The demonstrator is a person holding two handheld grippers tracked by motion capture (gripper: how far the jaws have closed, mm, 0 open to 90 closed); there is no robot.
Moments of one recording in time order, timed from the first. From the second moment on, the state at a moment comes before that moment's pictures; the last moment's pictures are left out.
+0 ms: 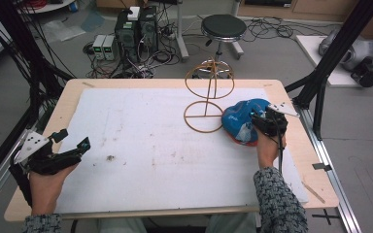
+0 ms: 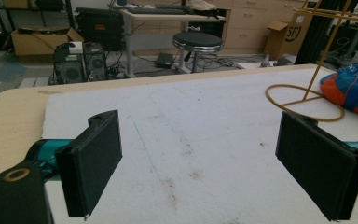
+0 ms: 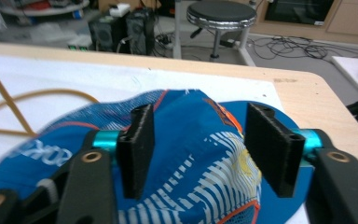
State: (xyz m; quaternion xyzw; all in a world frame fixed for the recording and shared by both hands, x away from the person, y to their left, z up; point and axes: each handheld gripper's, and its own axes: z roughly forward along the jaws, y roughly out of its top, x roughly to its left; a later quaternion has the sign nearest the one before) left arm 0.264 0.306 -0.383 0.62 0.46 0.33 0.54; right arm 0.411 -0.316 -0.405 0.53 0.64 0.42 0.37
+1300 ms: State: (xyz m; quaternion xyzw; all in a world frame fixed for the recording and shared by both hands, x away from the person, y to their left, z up) left arm 0.263 0.311 -0.382 0.62 0.46 0.33 0.55; right arm 0.415 -0.326 -0.387 0.52 0.64 0.41 0.38
